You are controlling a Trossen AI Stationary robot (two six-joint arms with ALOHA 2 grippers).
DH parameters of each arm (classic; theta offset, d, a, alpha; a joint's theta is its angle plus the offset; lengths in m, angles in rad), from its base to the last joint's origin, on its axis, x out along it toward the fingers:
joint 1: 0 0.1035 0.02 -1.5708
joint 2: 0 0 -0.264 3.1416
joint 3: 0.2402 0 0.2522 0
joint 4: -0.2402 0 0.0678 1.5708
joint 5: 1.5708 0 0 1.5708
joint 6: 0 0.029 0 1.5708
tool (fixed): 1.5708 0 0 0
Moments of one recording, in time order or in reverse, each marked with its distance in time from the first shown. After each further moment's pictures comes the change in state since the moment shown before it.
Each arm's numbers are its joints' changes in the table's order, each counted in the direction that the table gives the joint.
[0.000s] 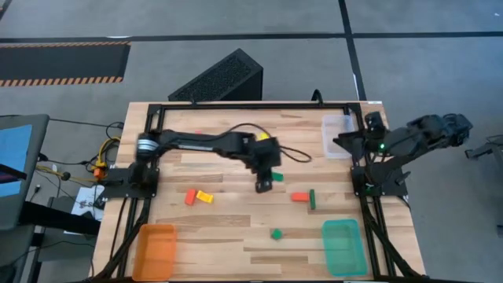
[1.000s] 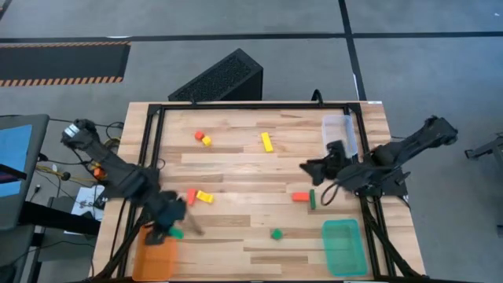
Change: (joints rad) left arm -0.730 -0.818 -0.722 -0.225 0.138 -0.576; right arm 0.069 0.336 -0.132 0.364 0.043 0.257
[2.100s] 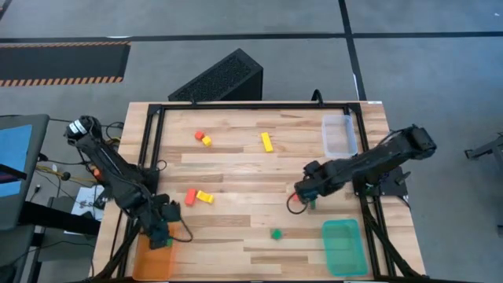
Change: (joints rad) left arm -0.153 -0.015 -0.243 0.183 -0.259 -0.319; right arm -0.182 0.427 -0.001 -0.467 -0.661 0.010
